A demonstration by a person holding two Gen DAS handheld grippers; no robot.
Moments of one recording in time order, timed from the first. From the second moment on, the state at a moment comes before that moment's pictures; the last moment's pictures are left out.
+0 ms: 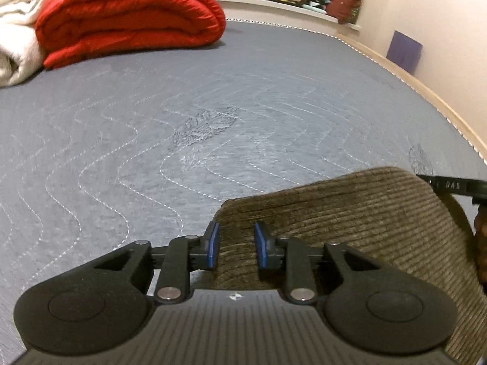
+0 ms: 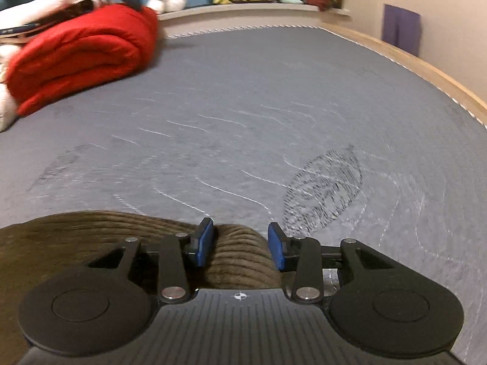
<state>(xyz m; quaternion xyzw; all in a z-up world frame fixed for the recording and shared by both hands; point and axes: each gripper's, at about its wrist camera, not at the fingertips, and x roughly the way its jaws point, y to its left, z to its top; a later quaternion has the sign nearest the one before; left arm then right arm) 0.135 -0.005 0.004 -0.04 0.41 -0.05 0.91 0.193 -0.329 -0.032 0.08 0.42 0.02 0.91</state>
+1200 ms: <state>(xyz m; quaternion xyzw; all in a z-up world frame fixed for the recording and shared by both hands) -0.106 -0.104 0.081 0.03 0.33 0.03 0.94 -0.071 -0.343 0.094 0.06 0.29 0.05 0.95</state>
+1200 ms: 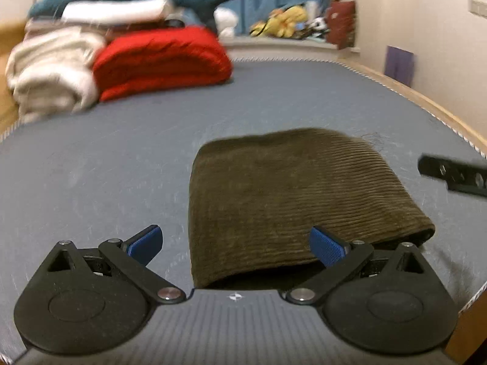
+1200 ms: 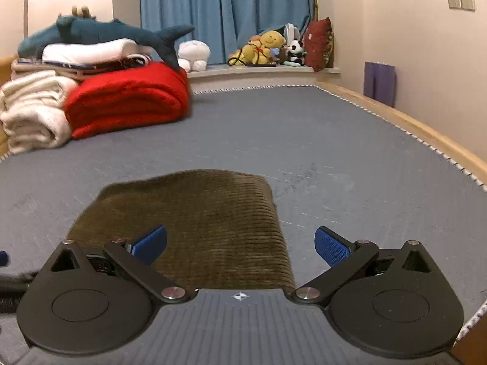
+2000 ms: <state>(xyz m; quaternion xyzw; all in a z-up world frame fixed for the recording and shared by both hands) -0.083 -0.094 0.058 -0.05 0.40 0.02 0.91 -0.066 -0.313 0.081 -0.01 0.31 0.09 0.95</state>
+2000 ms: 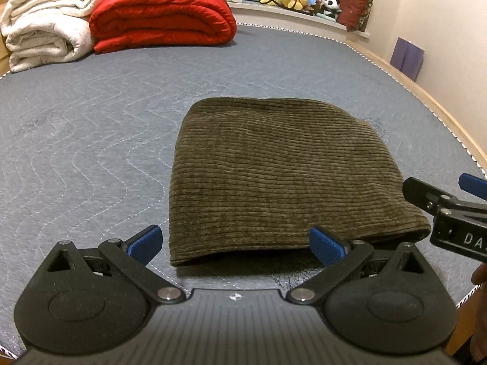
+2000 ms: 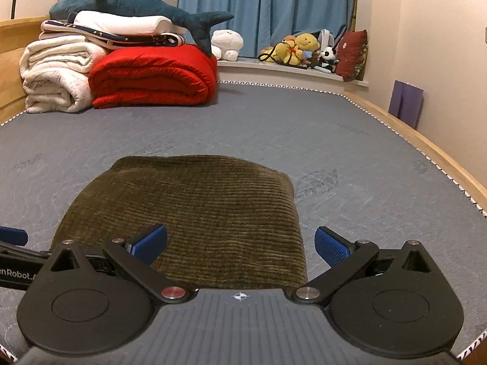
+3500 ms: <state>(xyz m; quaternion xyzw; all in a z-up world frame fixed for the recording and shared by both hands) -0.086 -0.101 0.057 -0.04 0.40 0.01 0.92 -0.069 -0.309 0.081 -0.01 0.31 0.09 0.95</state>
